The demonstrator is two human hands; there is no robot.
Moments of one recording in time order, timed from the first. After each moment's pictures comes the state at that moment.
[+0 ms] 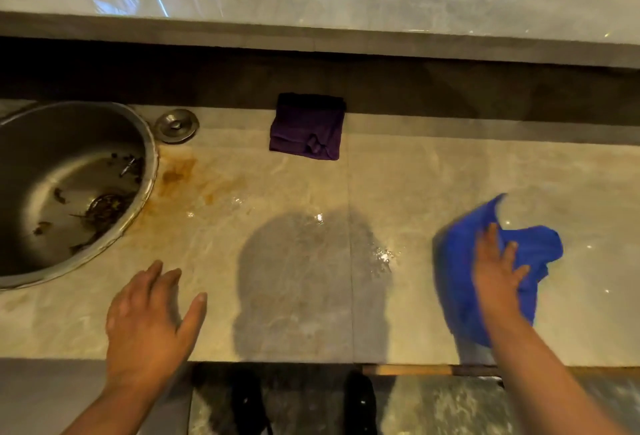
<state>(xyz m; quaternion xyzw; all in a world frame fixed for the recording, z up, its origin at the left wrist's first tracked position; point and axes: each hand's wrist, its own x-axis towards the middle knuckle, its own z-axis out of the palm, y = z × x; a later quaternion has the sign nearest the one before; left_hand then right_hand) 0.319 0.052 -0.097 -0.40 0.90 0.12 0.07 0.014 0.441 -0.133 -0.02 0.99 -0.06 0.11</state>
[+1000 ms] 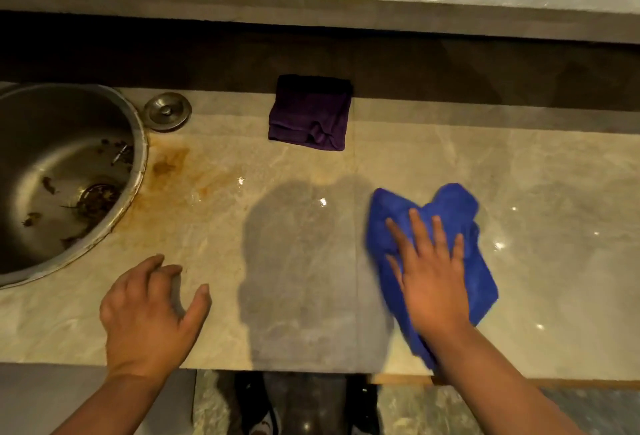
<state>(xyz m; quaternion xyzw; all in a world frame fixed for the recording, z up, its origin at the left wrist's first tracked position) 0.299 0.050 -0.113 -0.40 0.91 0.09 -0.04 0.061 0.368 -0.132 -0.26 0.97 0.00 0.03</state>
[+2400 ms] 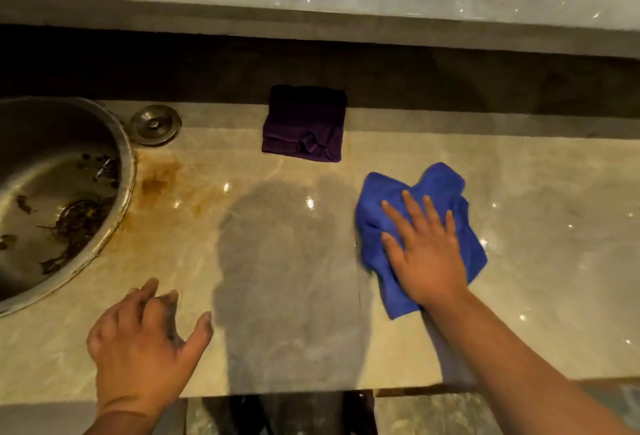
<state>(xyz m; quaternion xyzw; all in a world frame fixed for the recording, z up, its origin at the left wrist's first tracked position) 0.301 0.042 -0.114 -0.38 0.92 0.09 0.02 0.016 0.343 -0.121 -0.26 0.96 -0.04 0.05</state>
